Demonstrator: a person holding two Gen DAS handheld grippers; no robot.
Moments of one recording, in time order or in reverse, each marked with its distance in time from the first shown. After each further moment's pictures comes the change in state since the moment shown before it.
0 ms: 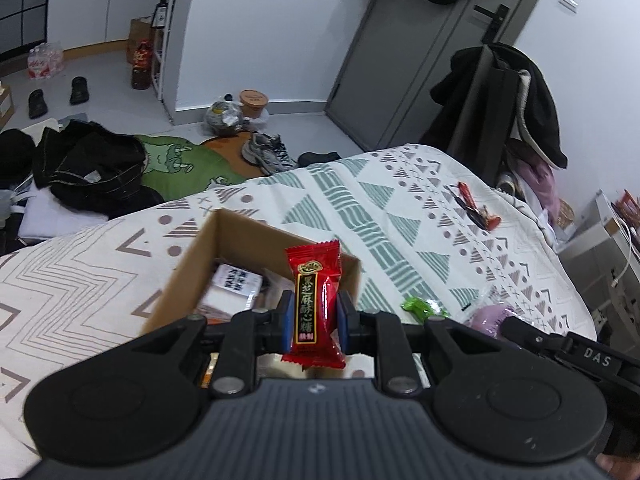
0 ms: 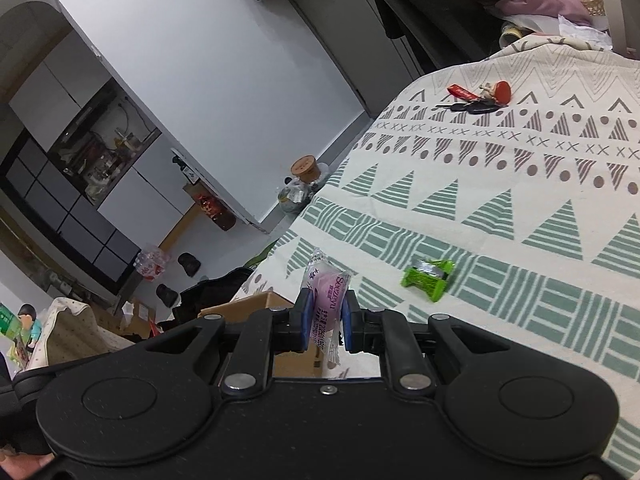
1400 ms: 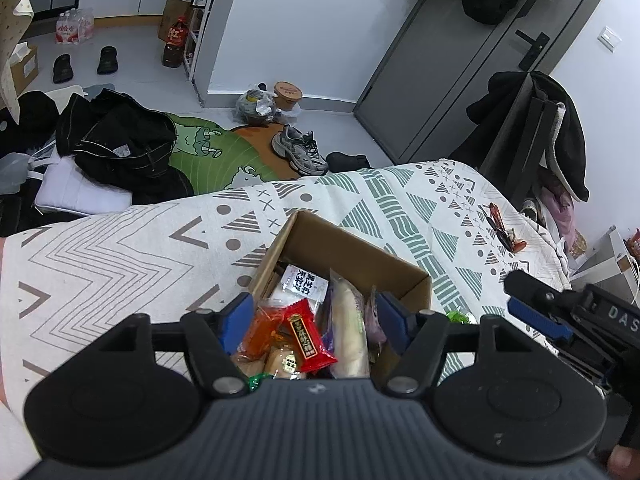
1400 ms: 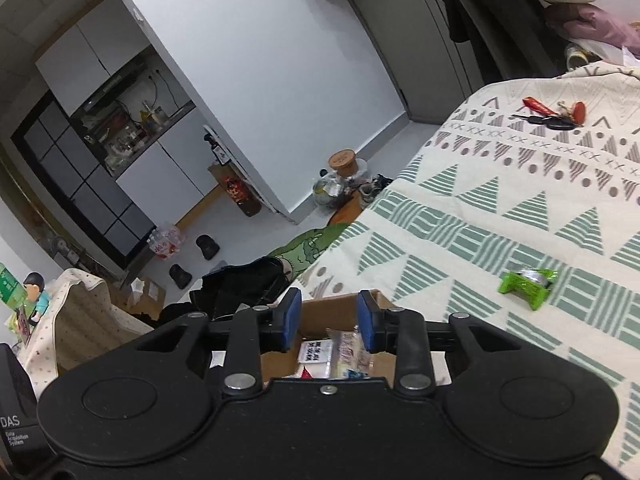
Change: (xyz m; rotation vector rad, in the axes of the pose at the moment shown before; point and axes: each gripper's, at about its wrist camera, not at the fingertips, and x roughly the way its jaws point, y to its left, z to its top) left arm -0.002 0.071 0.008 -0.107 0.013 0.003; right arm 0.029 0.090 -0.007 -0.109 0.010 0.016
